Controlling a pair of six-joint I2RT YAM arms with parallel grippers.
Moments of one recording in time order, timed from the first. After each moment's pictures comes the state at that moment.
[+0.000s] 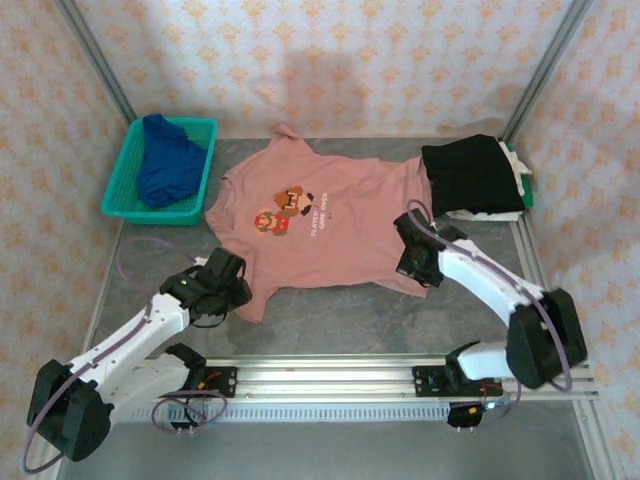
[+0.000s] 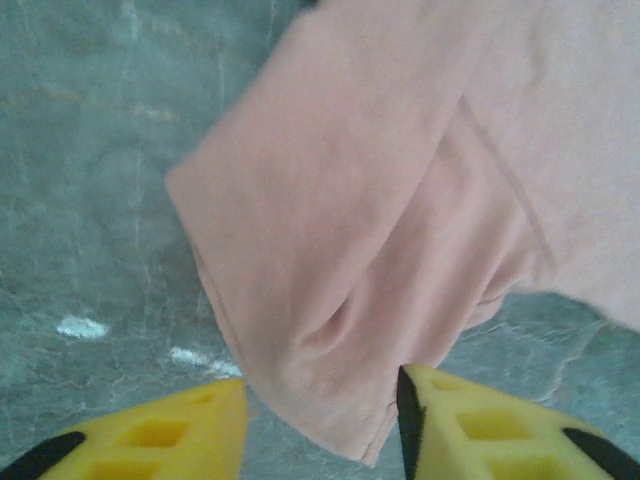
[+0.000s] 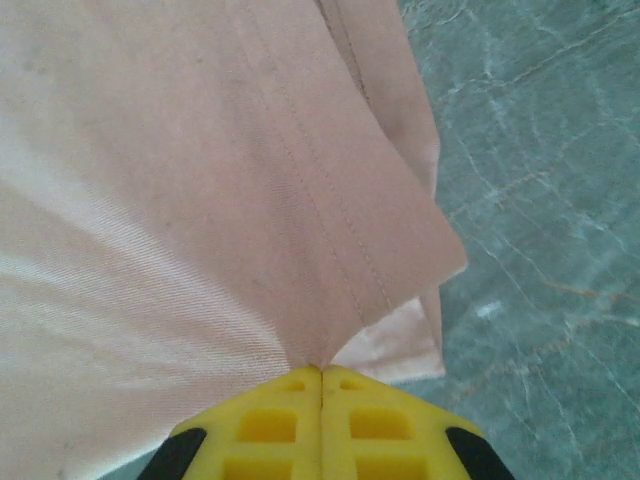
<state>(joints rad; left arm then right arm) -0.46 0.94 0.60 -0.81 -0.14 -0.93 0.44 1.29 0.87 -0.90 0.20 0.90</state>
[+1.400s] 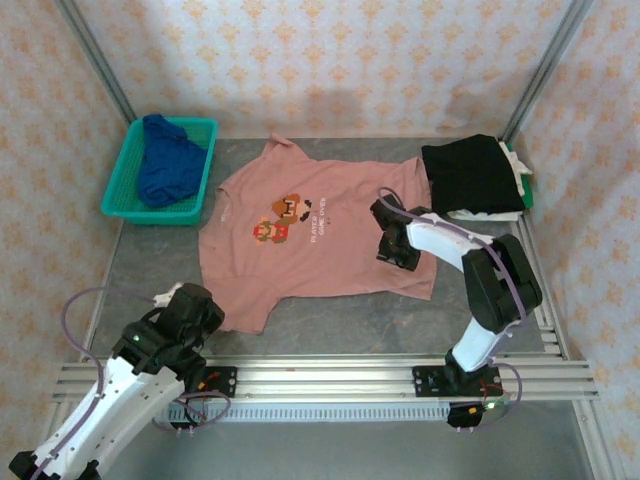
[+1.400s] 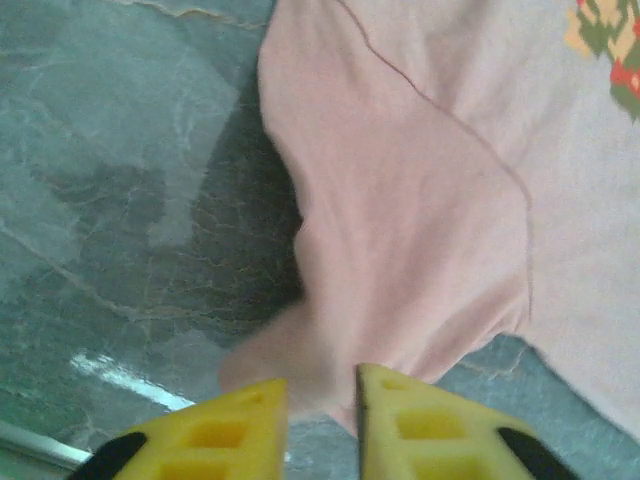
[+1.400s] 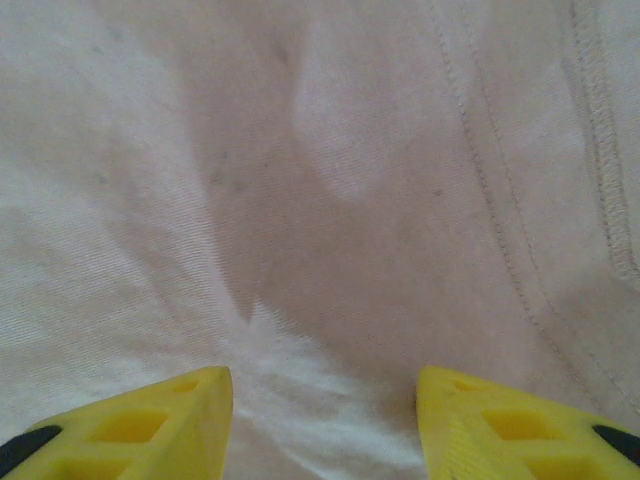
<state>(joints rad) -0.48 0.39 0.48 -1.13 -0.18 -1.25 0.46 1.70 1.06 -0.78 0.17 0.83</state>
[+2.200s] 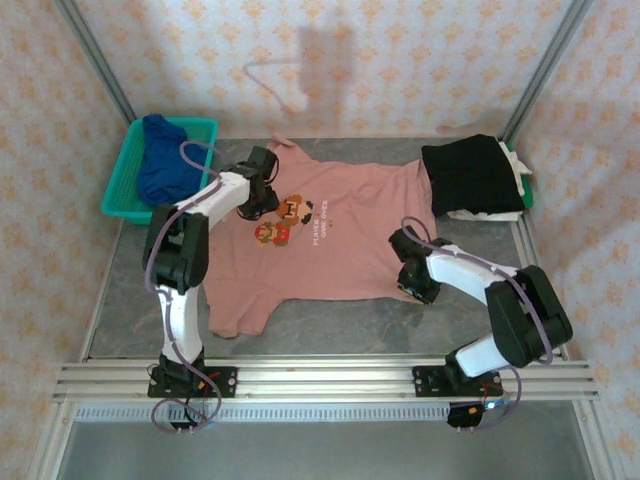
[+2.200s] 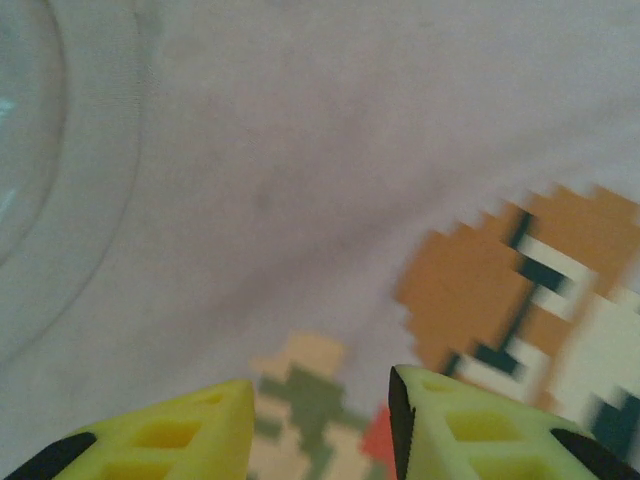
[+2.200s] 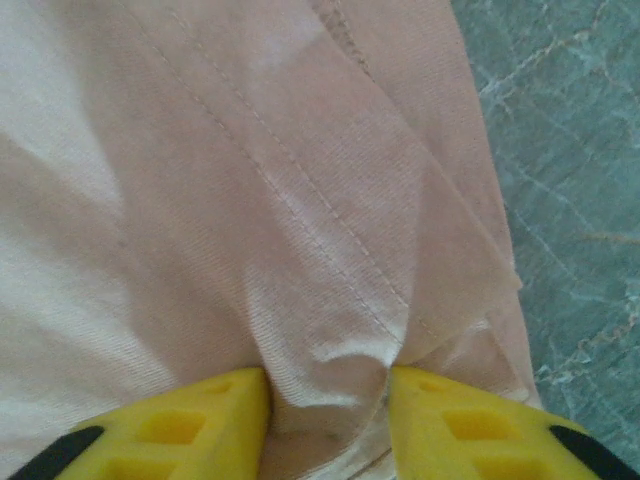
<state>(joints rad) -0.24 2.07 1.57 -0.75 -0.12 -0.68 0.43 1.44 0.72 -0.76 0.17 1.03</state>
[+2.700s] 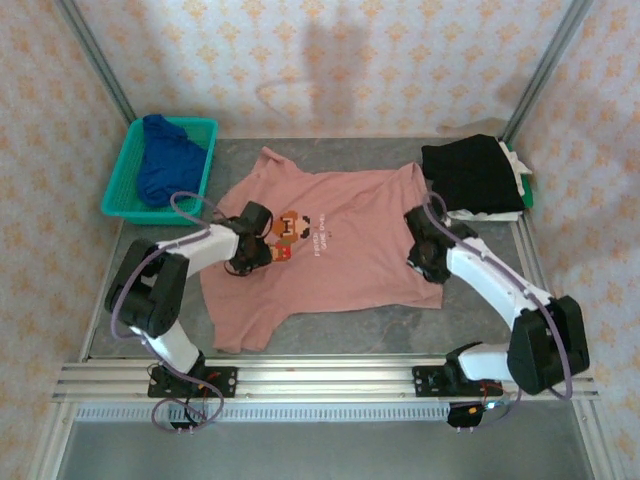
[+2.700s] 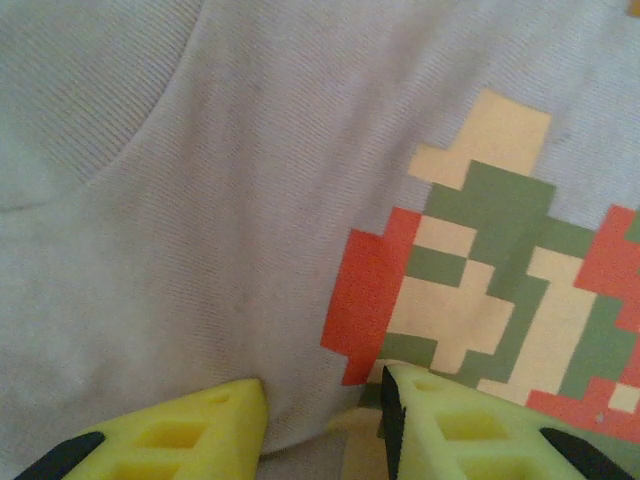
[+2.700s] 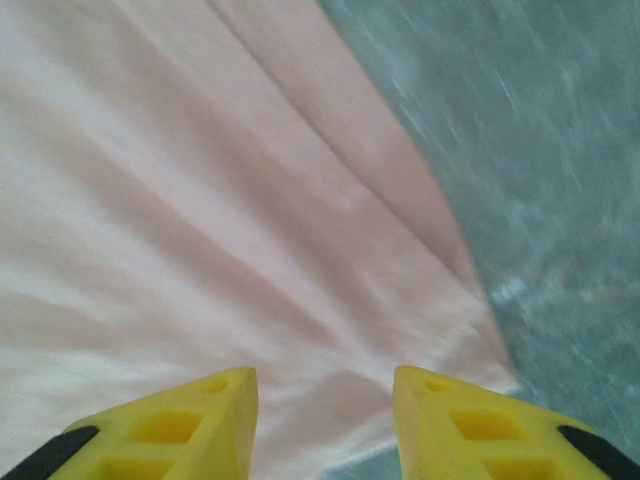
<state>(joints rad) -0.36 1.66 0.90 -0.56 -0.09 -0.78 0.37 1.33 0.94 -0.91 0.22 0.96</state>
